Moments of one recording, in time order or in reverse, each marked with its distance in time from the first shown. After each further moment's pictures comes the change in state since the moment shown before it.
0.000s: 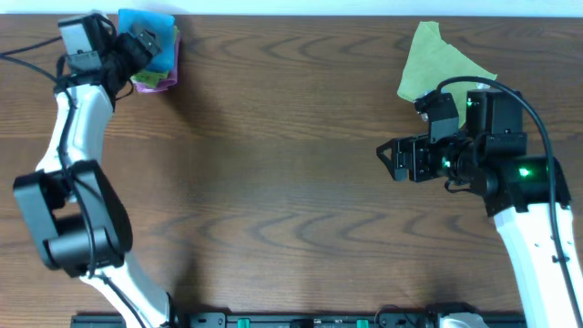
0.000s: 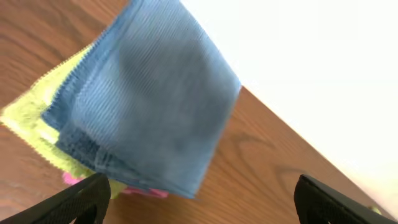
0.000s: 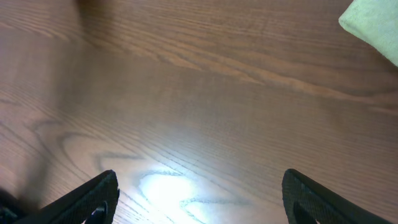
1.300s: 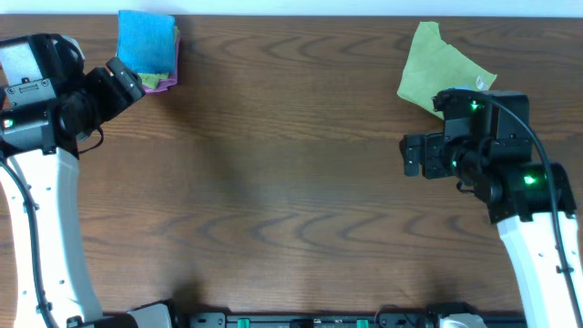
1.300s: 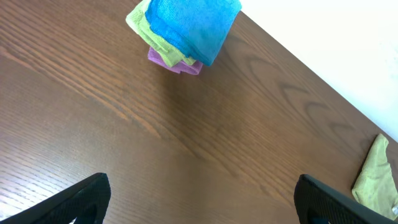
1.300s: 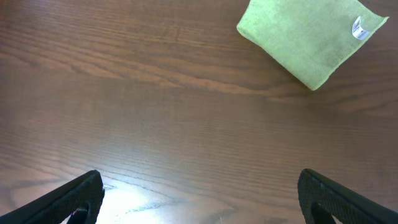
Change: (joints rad) left arm 0.023 -0.507 0.010 -0.704 -0.077 0.154; right arm 0.000 -0.032 0.000 0.014 0.308 -0.003
